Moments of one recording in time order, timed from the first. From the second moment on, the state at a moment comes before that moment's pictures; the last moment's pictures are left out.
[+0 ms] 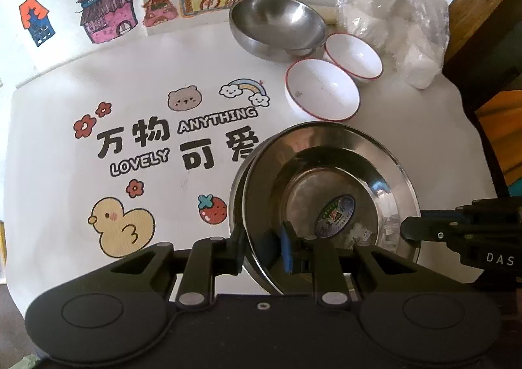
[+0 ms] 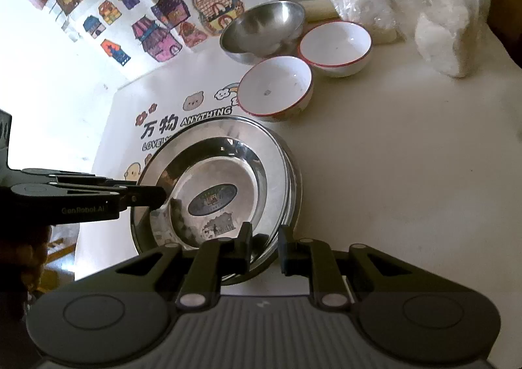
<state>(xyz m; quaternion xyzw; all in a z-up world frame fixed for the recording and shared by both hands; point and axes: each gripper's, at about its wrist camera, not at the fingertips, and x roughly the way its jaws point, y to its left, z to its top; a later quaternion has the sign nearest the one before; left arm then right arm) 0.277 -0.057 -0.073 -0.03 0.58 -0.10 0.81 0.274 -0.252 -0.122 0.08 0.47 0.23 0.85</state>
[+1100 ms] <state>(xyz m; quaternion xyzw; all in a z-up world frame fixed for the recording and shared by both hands) 0.279 -0.066 -0.081 -0.02 0.60 -0.06 0.80 0.287 -0.245 -0.126 0.04 0.48 0.26 0.83</state>
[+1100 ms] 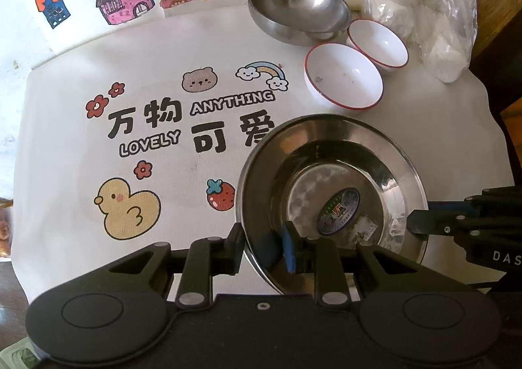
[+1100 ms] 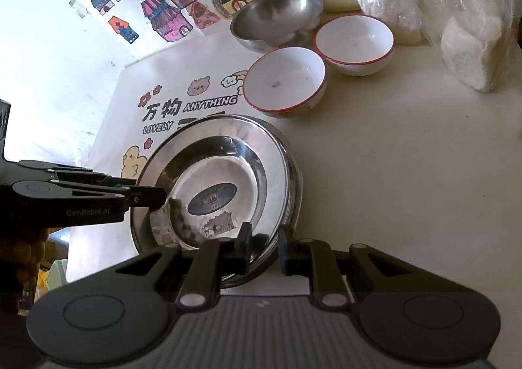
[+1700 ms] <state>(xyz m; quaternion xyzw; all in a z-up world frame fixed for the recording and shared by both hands) 0.282 -0.071 -0.083 0.00 0.60 -0.05 0.79 0.290 -0.243 -0.128 0.05 0.49 0.26 0.83</state>
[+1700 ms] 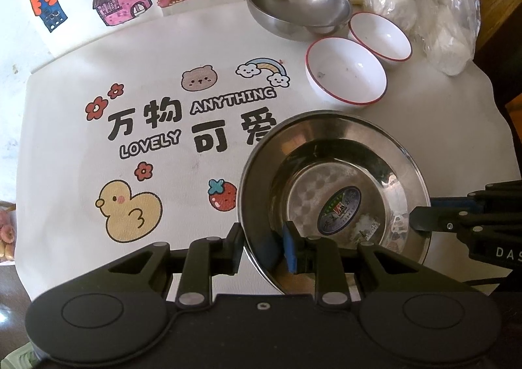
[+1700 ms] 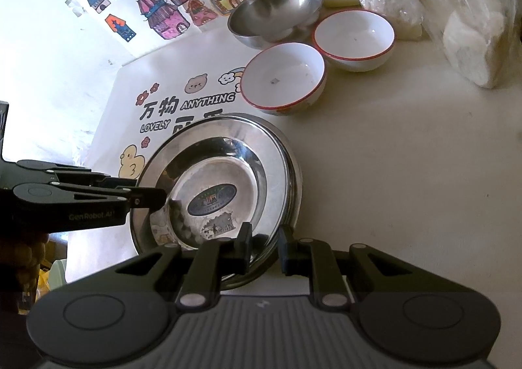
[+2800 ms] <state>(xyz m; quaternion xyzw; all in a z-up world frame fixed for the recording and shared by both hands) 0.283 -0.064 -0.076 -0.01 0.59 -0.03 0.81 0.291 -0.252 -0.123 0.07 0.47 0.25 0.84</state>
